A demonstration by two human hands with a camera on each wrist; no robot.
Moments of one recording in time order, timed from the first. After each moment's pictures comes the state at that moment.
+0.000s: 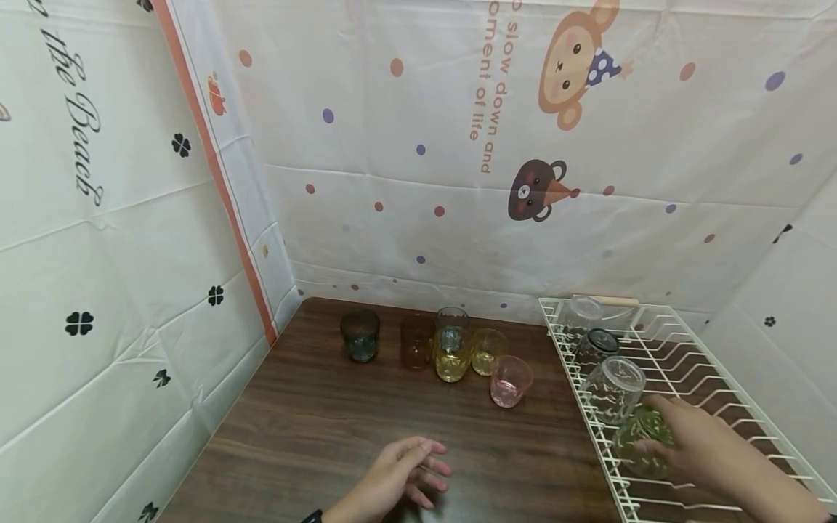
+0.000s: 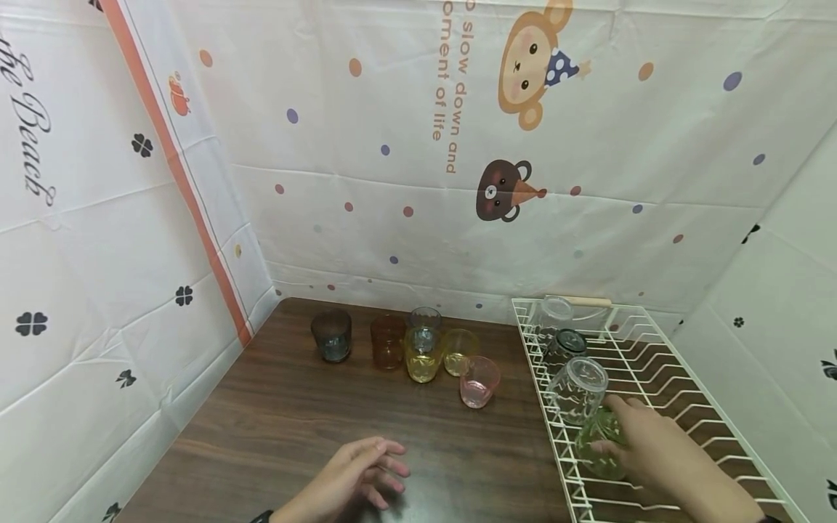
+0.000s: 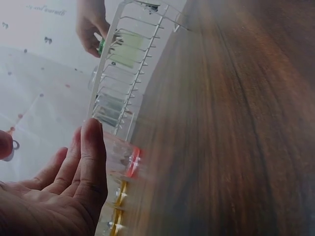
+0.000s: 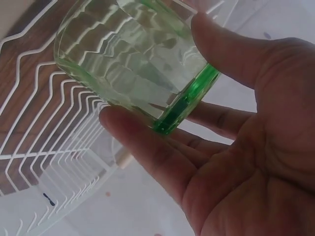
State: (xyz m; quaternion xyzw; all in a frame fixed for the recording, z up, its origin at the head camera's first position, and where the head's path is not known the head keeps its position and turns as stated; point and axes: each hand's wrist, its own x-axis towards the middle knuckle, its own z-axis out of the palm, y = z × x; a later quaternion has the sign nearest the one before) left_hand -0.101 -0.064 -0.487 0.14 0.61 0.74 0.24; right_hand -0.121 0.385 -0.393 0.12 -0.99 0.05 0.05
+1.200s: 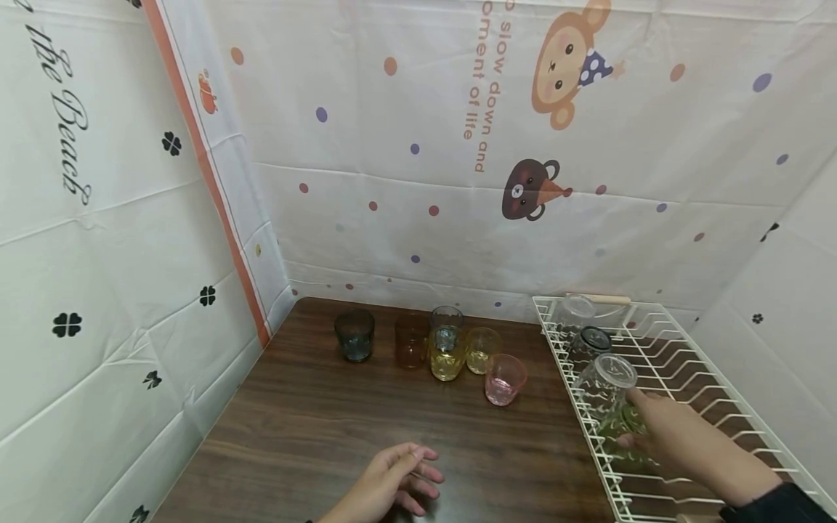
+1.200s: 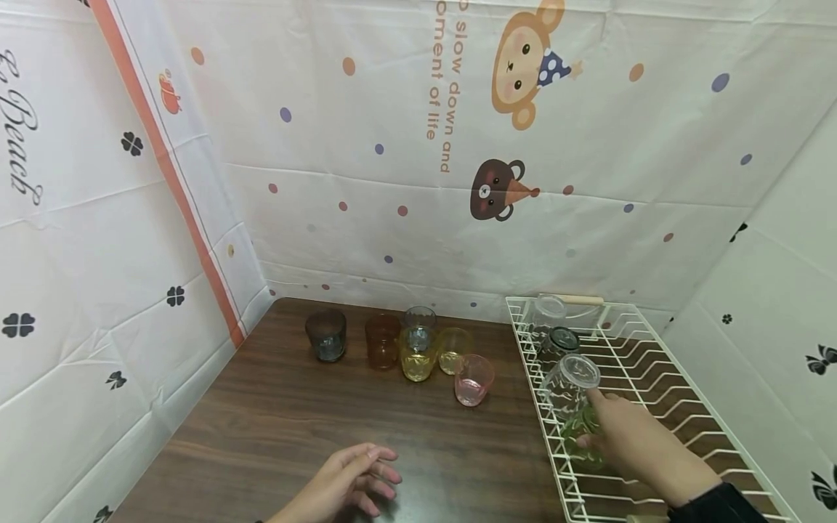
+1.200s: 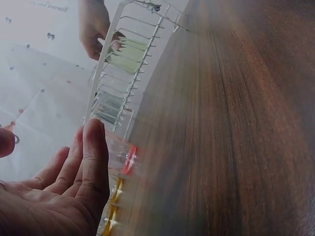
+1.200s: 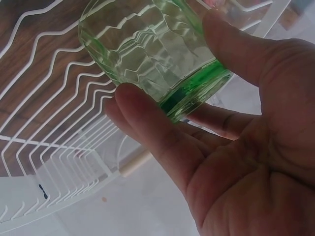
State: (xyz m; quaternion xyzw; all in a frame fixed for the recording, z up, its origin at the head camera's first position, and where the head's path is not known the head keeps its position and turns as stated) left_hand -0.094 -0.069 -0.493 0.12 0.60 0.75 0.27; right_hand -0.134 0.375 -0.393 0.13 -0.99 0.02 -0.01
